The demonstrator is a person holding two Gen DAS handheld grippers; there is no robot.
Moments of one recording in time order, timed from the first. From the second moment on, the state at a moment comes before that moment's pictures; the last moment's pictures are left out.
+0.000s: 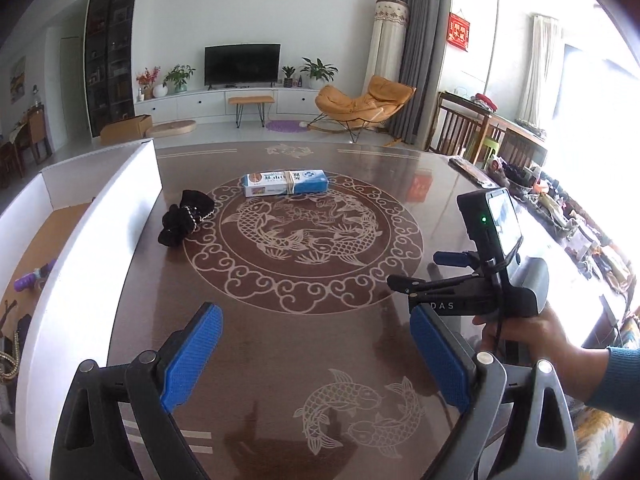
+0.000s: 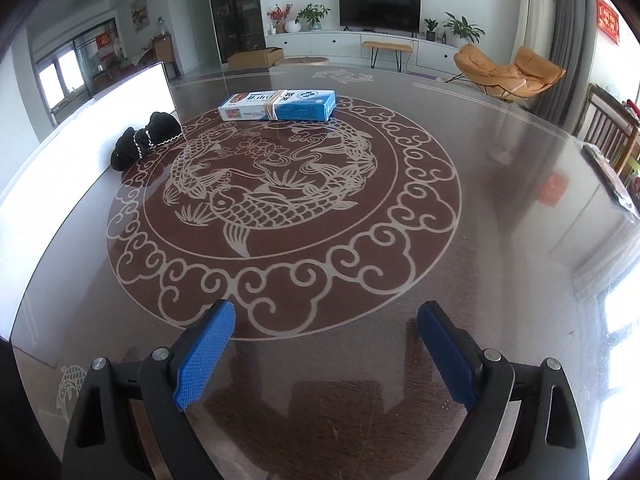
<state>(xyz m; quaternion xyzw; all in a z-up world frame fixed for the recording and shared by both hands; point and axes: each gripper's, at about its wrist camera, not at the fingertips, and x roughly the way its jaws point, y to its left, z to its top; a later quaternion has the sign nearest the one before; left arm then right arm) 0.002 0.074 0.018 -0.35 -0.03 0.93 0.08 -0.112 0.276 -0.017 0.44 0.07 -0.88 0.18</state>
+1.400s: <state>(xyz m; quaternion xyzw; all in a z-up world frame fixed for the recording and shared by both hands) -0.077 0.055 -0.074 -0.46 -0.04 0.89 0.01 -0.112 0.267 -0.023 0.45 0.10 -0.87 0.18</state>
